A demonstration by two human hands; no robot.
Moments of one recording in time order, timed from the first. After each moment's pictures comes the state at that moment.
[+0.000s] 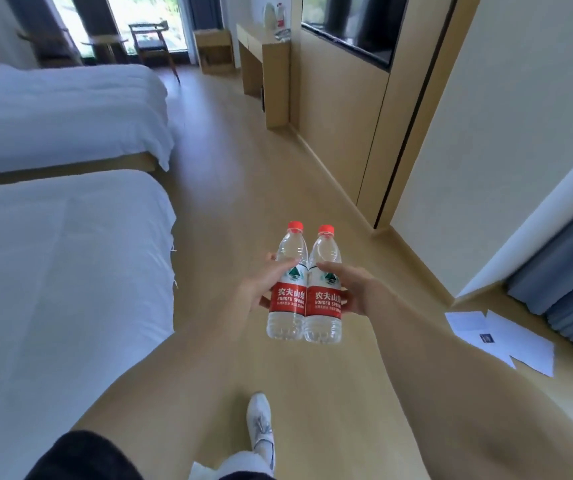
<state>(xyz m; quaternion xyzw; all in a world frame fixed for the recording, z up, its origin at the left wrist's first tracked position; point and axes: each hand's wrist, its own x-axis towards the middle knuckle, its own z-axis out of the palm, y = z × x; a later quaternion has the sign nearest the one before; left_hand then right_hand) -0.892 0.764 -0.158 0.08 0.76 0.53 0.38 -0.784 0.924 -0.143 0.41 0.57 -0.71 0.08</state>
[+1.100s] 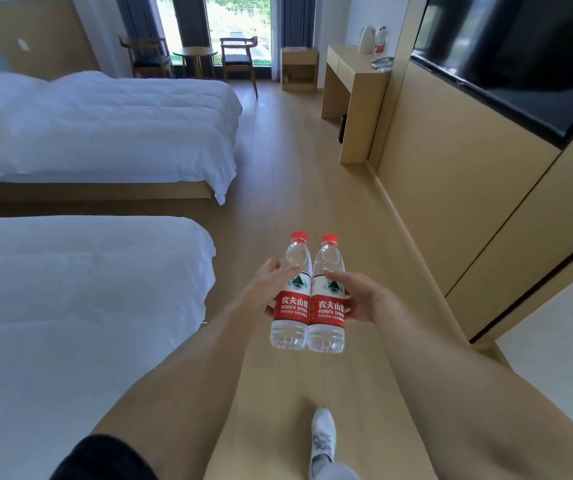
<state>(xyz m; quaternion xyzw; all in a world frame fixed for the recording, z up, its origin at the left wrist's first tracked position) -1.401 0.866 -0.163 -0.03 0.78 0.57 0.27 -1.347 1.051 -0.157 0.30 0.60 -0.71 0.20</state>
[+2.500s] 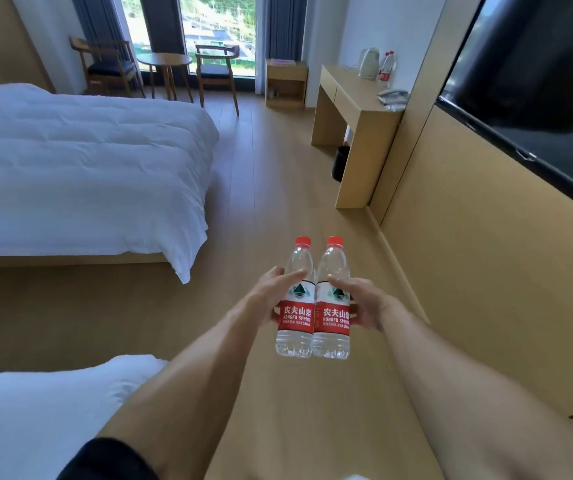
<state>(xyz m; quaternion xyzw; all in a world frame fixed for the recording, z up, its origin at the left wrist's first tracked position) -2.041 1.051 -0.166 -0.03 0.69 0.63 0.36 -1.959 1.228 -0.130 0.29 0.63 -0.70 0.17</state>
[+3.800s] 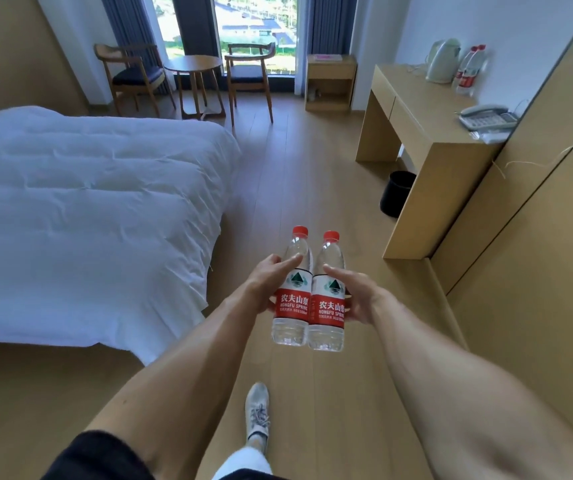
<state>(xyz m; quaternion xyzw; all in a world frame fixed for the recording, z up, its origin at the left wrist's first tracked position) -2.604 1.219 -0.166 -0.05 0.74 0.60 0.30 -2.550 1.402 -0.162 0.28 0.61 -0.71 0.22</state>
